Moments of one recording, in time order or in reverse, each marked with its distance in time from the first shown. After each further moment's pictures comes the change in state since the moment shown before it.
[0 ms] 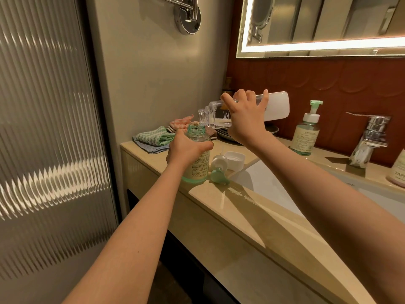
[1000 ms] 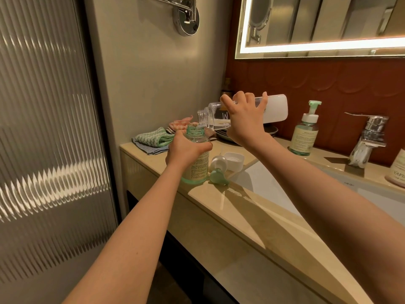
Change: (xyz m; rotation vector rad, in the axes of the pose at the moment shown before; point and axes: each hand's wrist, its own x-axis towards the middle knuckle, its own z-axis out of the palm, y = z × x) left_hand 0.002 -0.002 -0.001 -0.005 -0.002 0.021; right_hand 0.000 0.000 0.003 0.016 -0.015 0.018
